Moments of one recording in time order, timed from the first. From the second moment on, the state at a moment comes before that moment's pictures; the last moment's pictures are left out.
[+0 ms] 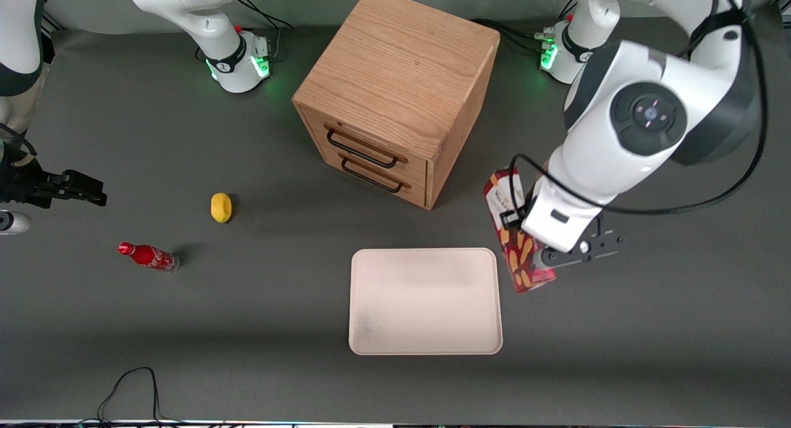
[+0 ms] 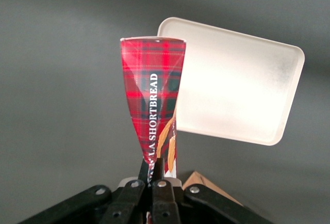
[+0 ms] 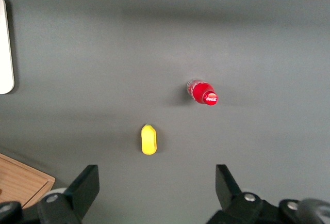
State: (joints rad) arm -0.40 0.53 -0.03 -1.10 -0.05 1.68 -0.61
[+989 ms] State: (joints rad) arm -0.42 0.87 -0.01 -1.10 0.06 2.08 -0.53
